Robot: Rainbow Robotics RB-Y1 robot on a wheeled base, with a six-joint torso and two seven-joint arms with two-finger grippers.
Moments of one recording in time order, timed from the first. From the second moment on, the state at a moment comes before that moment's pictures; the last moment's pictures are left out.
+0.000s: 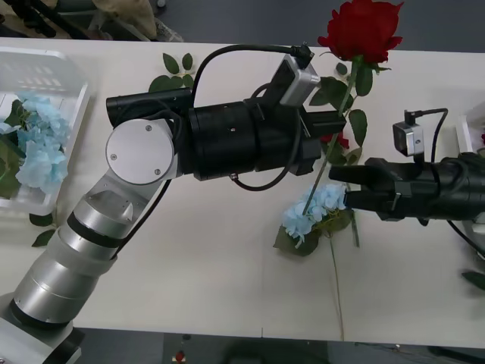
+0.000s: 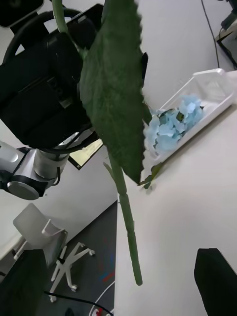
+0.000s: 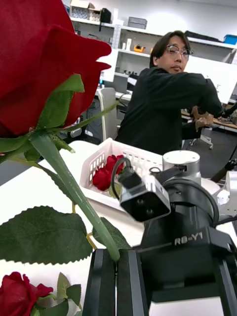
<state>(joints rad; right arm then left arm) -0.34 -0.49 -0.08 -1.19 -2.07 1.66 2.70 -0.49 0.24 -0.39 -1.80 1.42 0.80 -2.51</state>
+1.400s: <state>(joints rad) -0.40 -0.37 0.03 -1.19 -2.03 1.56 2.70 -0.49 0.24 -0.39 -1.80 1.42 0.80 -2.51</state>
